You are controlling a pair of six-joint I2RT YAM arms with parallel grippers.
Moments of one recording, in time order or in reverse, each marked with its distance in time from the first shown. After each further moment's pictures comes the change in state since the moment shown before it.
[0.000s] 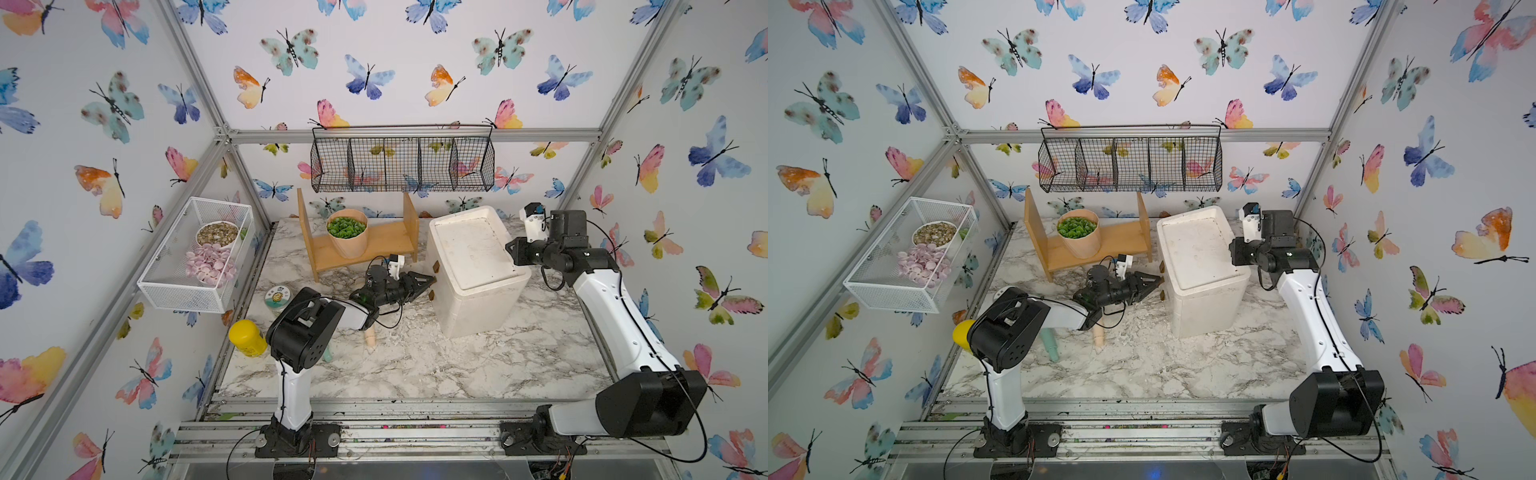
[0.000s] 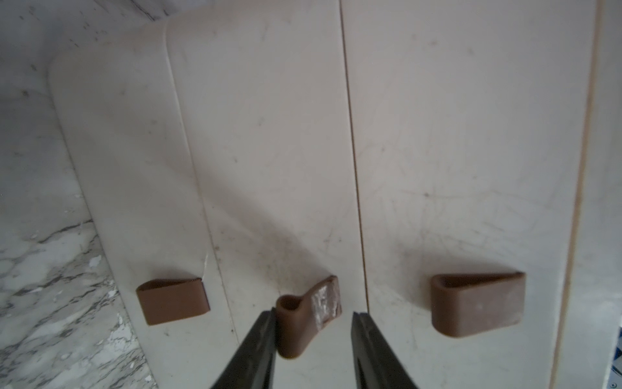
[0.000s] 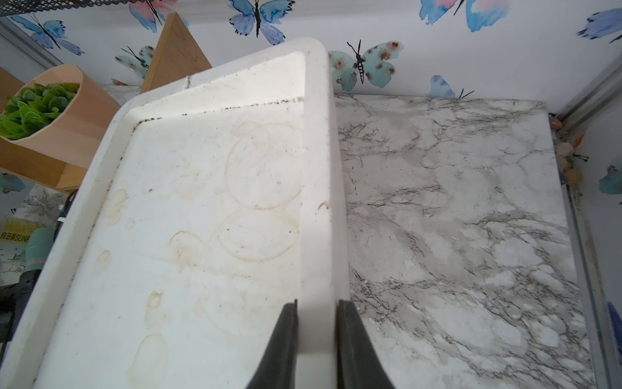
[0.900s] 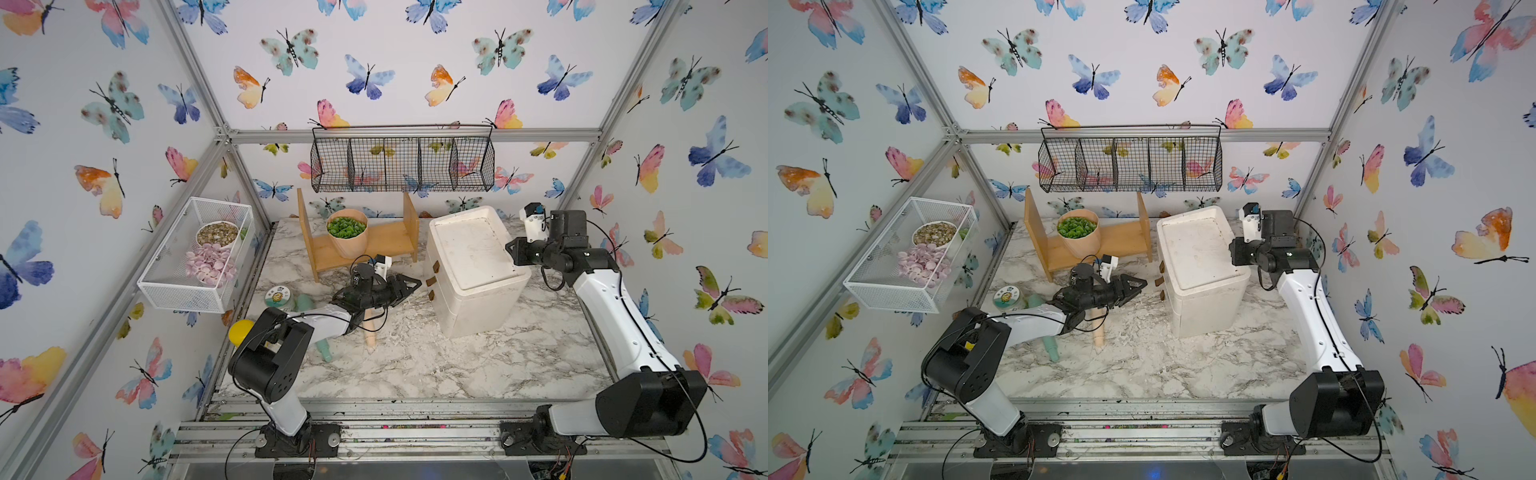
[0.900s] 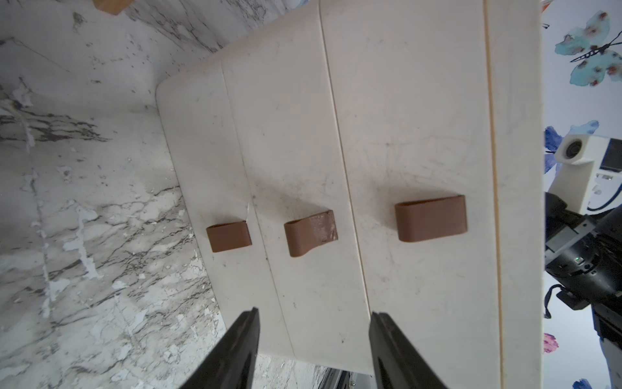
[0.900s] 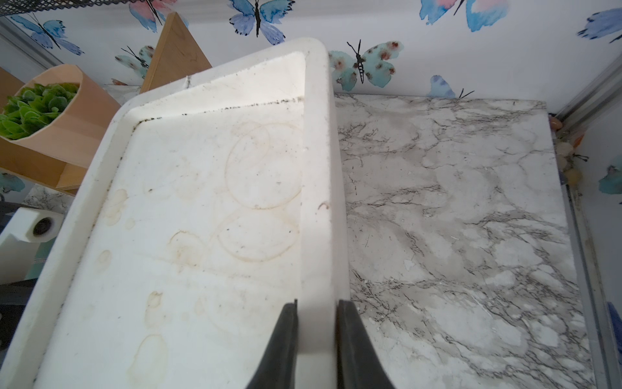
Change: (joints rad) left arm 0.045 -0.255 -0.111 -0.302 -0.019 0.195; right arm 0.000 0.000 0.000 0.000 0.000 0.000
